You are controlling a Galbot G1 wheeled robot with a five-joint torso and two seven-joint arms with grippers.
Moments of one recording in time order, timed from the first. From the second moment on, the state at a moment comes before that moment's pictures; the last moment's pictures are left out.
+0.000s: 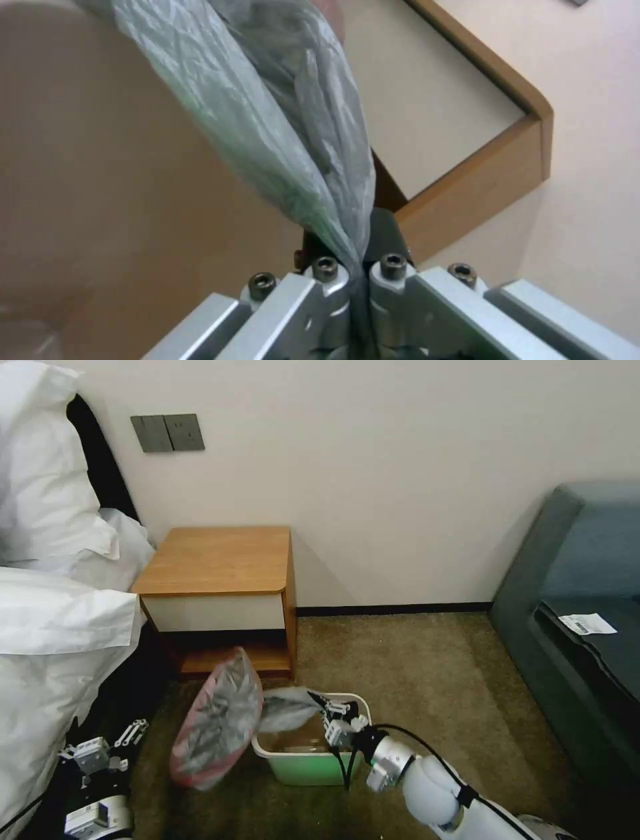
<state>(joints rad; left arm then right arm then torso) 1.64 -1.51 -0.88 -1.80 -0.18 -0.40 -0.13 -1.20 1.05 -0.11 1.76 -0.55 0.23 -0.03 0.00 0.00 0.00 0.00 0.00</state>
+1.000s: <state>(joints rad) 1.63 -1.53 -0.84 -1.80 -0.10 -0.38 -0.12 -1.10 0.88 -0.19 1.80 -0.10 0.15 -0.16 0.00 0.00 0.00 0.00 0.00</state>
